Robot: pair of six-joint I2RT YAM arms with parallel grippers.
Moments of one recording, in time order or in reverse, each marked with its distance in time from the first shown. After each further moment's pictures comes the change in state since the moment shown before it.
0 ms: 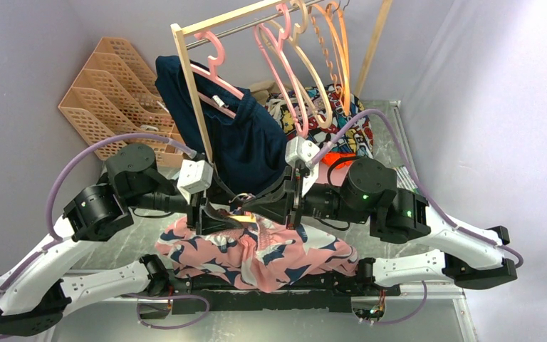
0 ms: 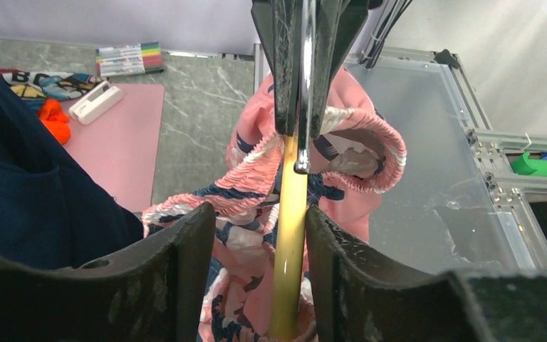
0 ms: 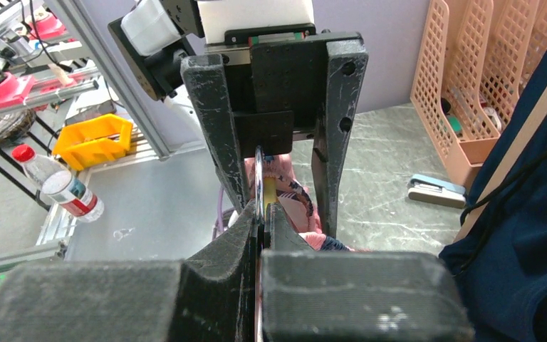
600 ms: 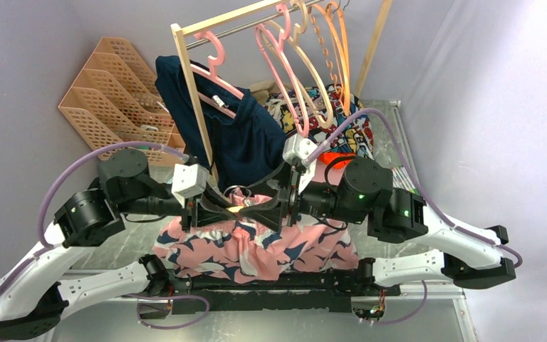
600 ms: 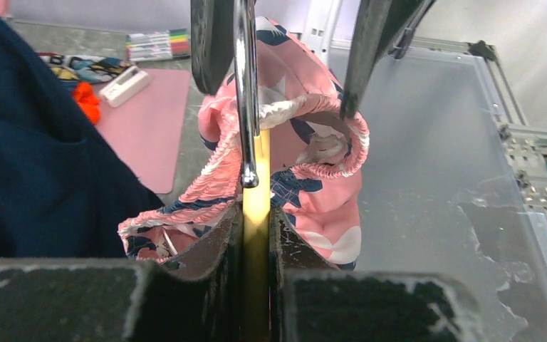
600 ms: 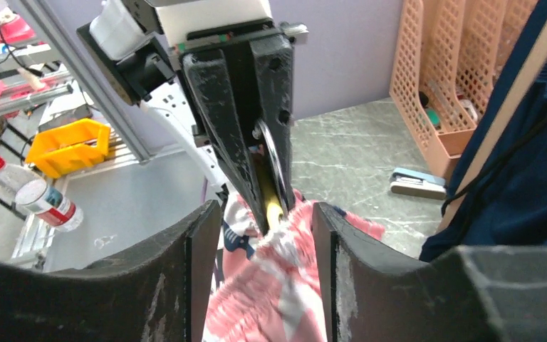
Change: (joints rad) left arm -0.002 -0.027 0.000 -0.072 -0.055 0.037; right arm -0.004 0.017 0.000 -0.001 0.046 -0.012
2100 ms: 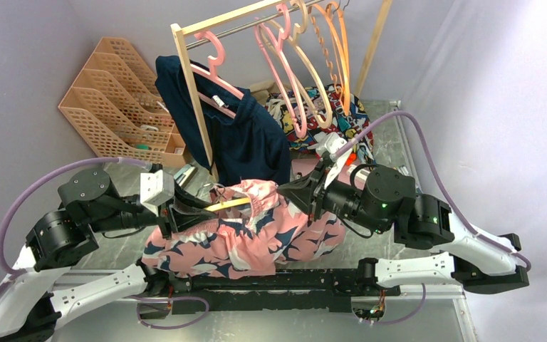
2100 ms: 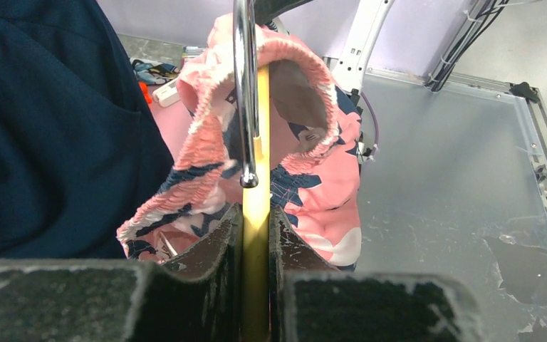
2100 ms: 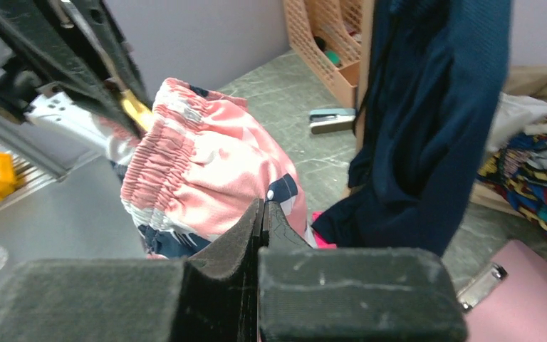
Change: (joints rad) left arm 0.001 -0.172 -0.043 -0.023 -0.180 -0.060; right arm 0.002 -0.142 -0.053 -0.192 0.302 0.063
